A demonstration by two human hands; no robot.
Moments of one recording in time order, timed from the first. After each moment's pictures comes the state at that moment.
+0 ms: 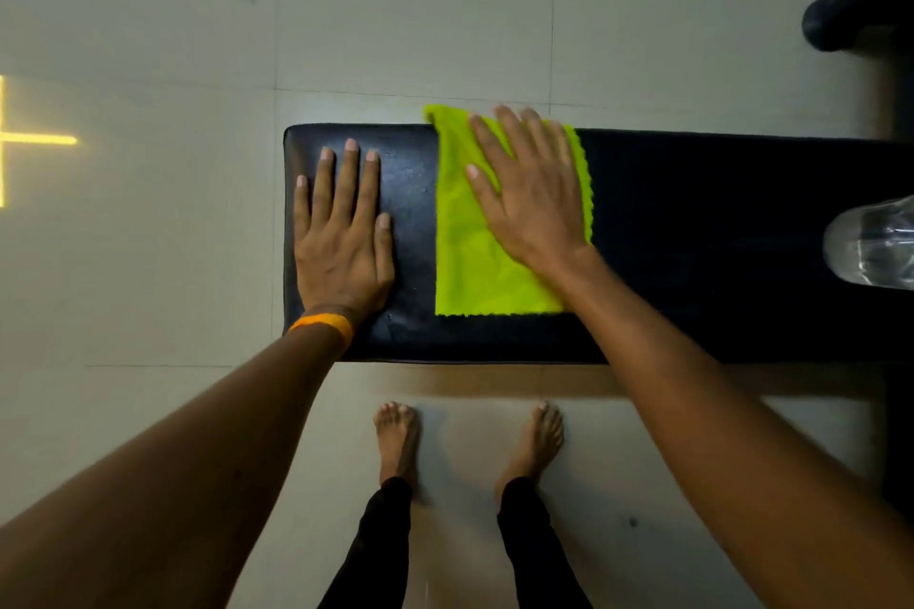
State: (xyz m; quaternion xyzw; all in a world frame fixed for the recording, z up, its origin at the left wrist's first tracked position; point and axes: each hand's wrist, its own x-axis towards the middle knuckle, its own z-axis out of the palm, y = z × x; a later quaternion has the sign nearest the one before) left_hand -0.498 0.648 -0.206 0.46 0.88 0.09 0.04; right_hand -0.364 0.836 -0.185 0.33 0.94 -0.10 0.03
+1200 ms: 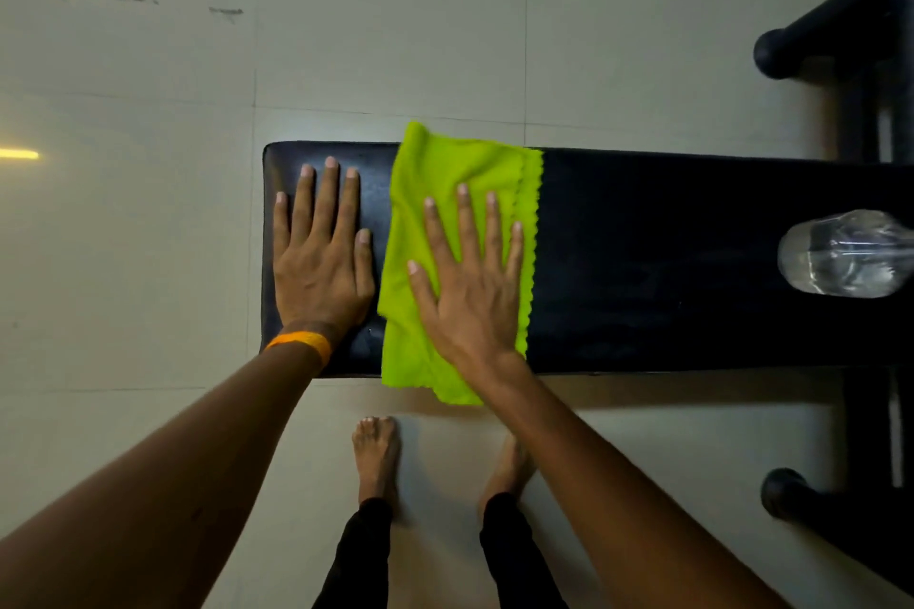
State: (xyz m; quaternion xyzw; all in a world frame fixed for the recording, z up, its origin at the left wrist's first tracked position) left_hand -0.499 0.648 -0.207 0.46 0.88 0.10 0.05; right_hand -0.351 0.736 -0.179 0.40 0.91 -0.10 0.04
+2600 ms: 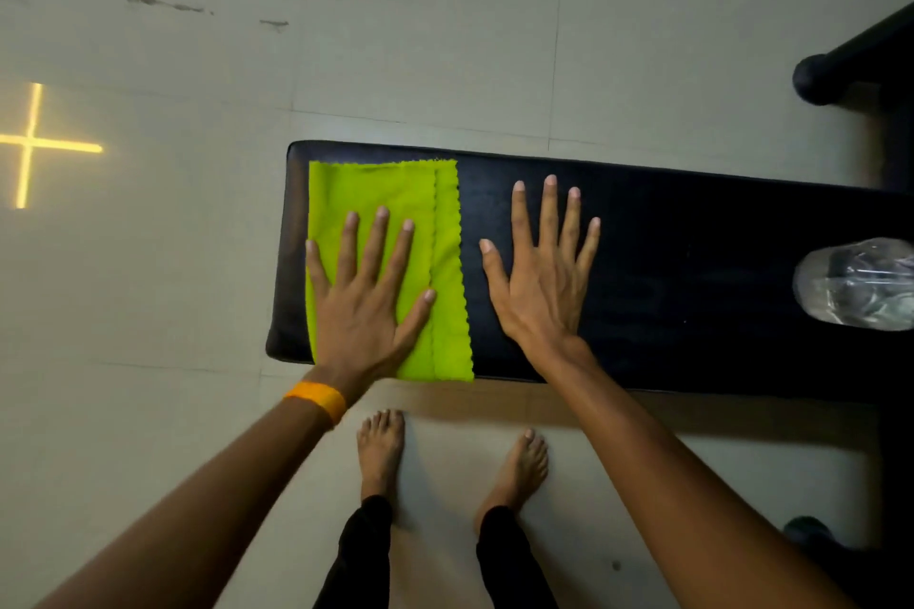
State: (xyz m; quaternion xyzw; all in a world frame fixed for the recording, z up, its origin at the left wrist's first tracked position) left_hand -0.438 0.628 -0.190 0.47 0.88 0.04 0.11; right_hand -0.308 0.796 -0.188 0.44 0.89 -0.09 0.04
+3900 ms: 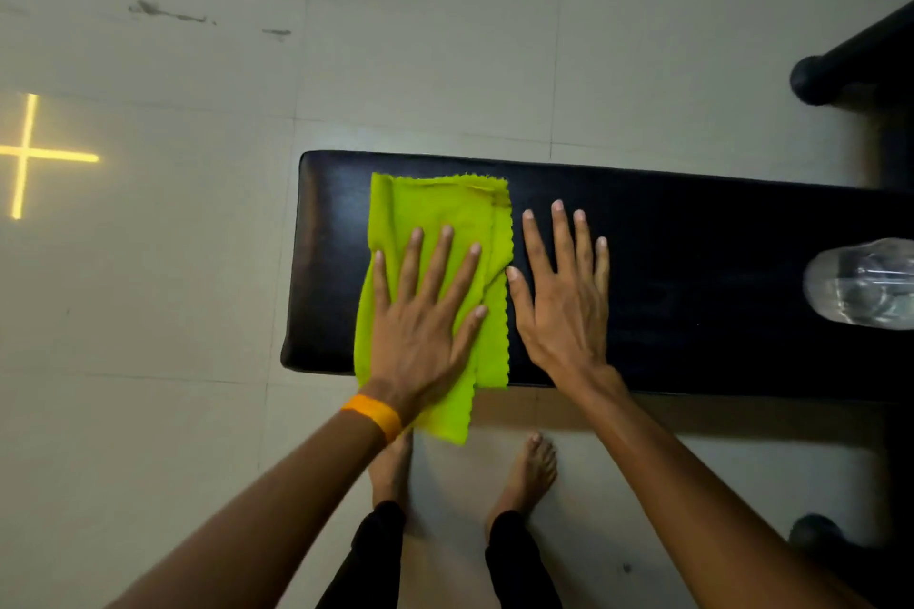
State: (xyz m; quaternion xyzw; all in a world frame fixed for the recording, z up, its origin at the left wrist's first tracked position) left_hand -0.409 0.648 -0.188 0.52 0.85 0.04 0.12; right_hand -0.286 0.788 -0.181 0.40 0.91 -0.11 0.02
